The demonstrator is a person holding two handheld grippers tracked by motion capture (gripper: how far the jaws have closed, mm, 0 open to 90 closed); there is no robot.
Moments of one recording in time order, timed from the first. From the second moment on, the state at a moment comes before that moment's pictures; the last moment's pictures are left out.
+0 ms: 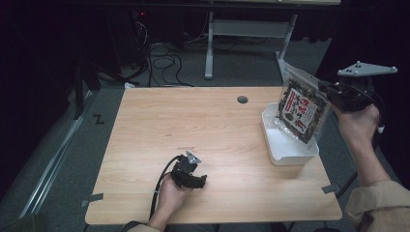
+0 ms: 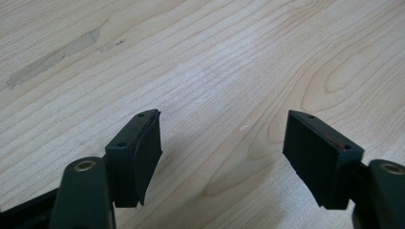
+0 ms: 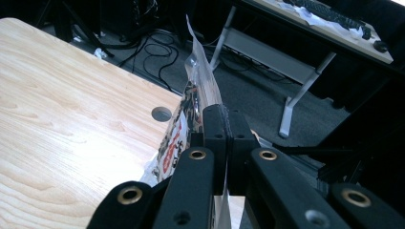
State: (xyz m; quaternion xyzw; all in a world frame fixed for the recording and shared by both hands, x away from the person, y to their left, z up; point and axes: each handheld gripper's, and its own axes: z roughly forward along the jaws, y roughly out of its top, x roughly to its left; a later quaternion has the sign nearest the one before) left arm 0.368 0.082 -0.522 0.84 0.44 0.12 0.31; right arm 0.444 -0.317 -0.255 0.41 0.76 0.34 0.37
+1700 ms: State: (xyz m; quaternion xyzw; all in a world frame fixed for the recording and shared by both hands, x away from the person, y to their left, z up) left arm 0.369 0.080 -0.526 0.84 0.44 0.12 0.30; right arm 0.451 -0.373 -0.354 0.49 0.76 0.31 0.29
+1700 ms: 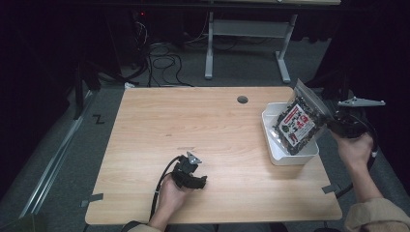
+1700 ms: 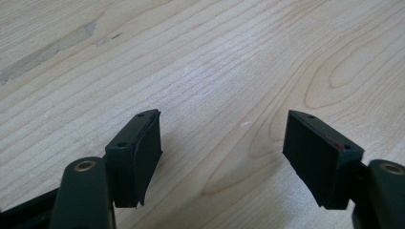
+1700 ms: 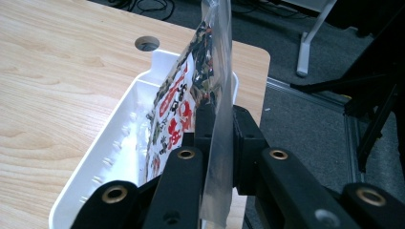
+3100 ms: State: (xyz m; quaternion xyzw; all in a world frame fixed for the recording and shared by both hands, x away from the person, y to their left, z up) left arm 0.365 0.080 -0.522 0.84 0.43 0.13 0.31; right arm 0.419 -0.389 -0.333 0.49 0.72 0.34 0.35
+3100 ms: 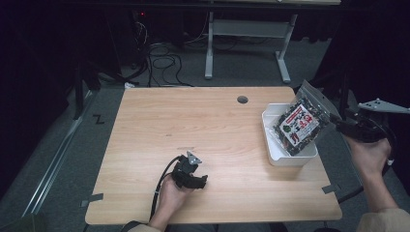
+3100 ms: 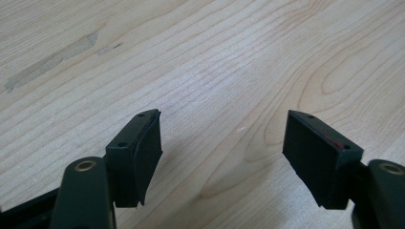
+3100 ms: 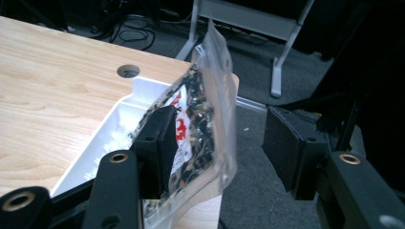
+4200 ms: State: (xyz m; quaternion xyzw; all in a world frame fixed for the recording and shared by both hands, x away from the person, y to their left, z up) left arm 0.356 0.079 -0.514 0.84 0.42 0.13 0.33; right arm 0.345 -0.347 -0.362 0.40 0.77 0.42 0.28
